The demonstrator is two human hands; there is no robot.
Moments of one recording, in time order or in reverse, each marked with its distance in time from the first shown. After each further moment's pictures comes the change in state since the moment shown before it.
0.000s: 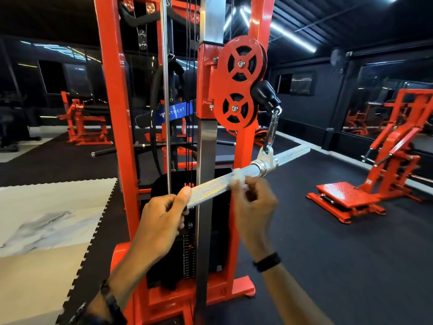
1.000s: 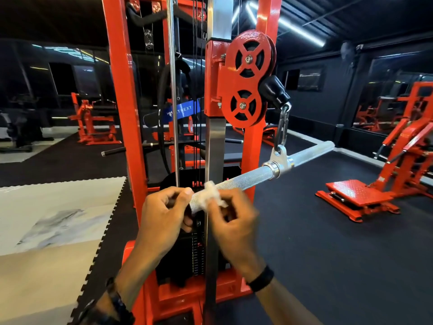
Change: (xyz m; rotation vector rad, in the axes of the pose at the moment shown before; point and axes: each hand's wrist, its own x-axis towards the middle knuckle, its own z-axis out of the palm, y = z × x) left_hand 0.001 -0.001 -0.011 -0.061 0.103 0.042; right_hand -0.046 -0.023 0.018 0.138 -0.237 -0.157
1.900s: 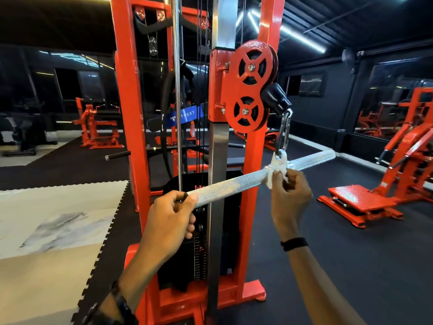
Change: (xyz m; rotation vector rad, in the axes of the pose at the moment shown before) left_hand -0.004 0.003 -0.005 0.021 -0.070 -0.075; right_hand 0.065 0.054 -0.050 -0.146 0.435 0.283
